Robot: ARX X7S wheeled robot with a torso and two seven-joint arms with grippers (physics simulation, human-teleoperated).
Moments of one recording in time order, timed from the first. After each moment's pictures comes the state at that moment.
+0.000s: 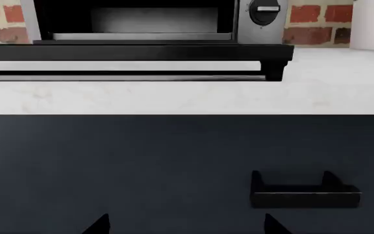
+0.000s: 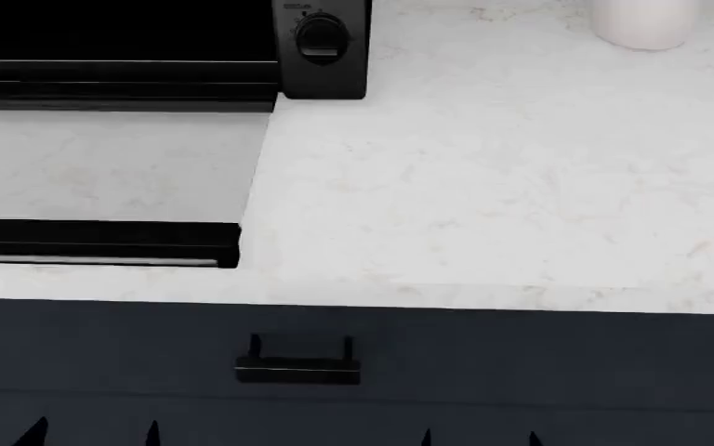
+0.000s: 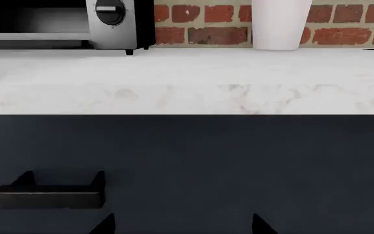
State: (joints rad) left arm 0.00 0.00 0.00 0.00 0.00 0.00 0.00; right arm 0.00 0.00 0.00 0.00 0.00 0.00 0.00
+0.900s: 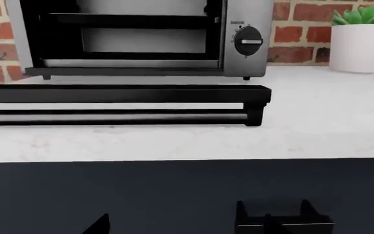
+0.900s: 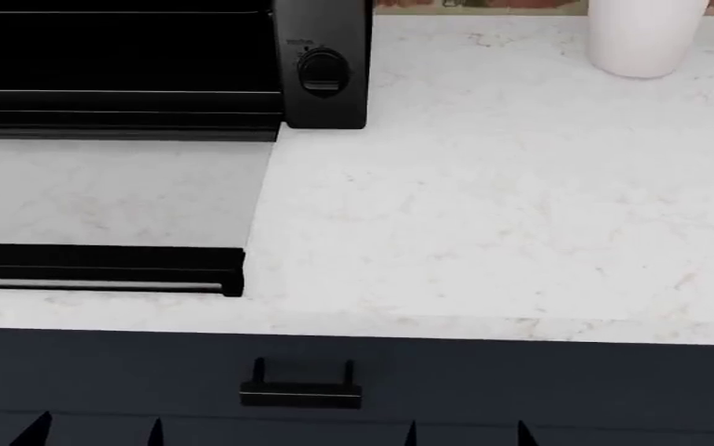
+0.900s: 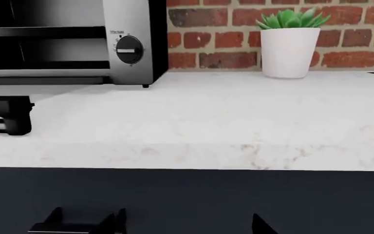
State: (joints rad) left arm 0.01 -0.09 0.09 0.06 -0.10 -0.03 -0.06; right arm -0.02 0.09 -0.12 -0.10 0.10 0.04 0.09
